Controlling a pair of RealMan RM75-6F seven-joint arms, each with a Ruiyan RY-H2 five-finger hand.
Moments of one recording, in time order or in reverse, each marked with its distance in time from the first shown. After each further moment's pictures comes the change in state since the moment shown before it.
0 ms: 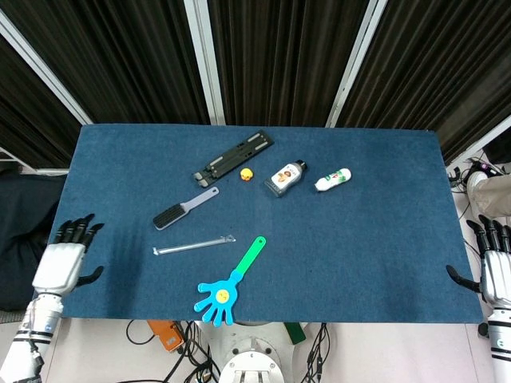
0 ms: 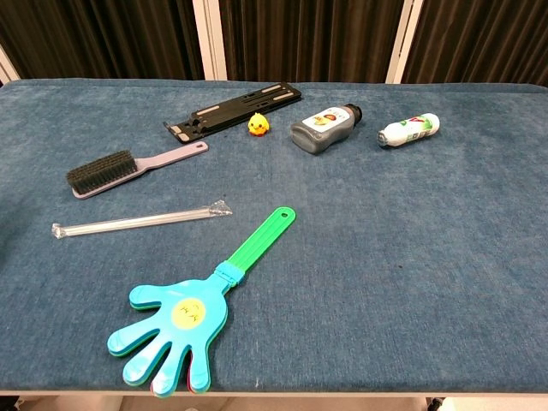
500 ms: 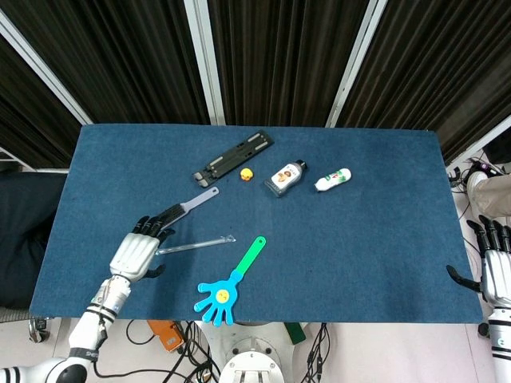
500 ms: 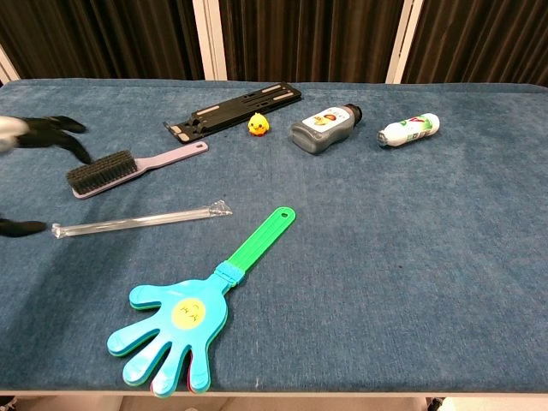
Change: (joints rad) left arm -0.218 -0.198 -0.067 -0.089 -0.226 -0.202 0.311; right arm 0.004 0.006 0.001 -0.003 0.014 -0.016 0.007
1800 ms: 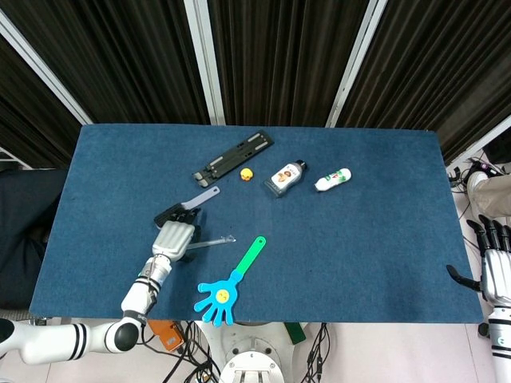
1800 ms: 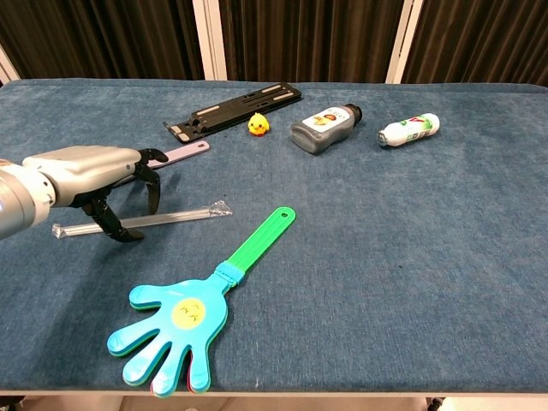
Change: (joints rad) left arm -0.256 -0.264 -0.033 0.276 -0.313 -0.074 0.057; right arm 0.005 0.000 0.000 0.003 0.008 -0.010 0.002
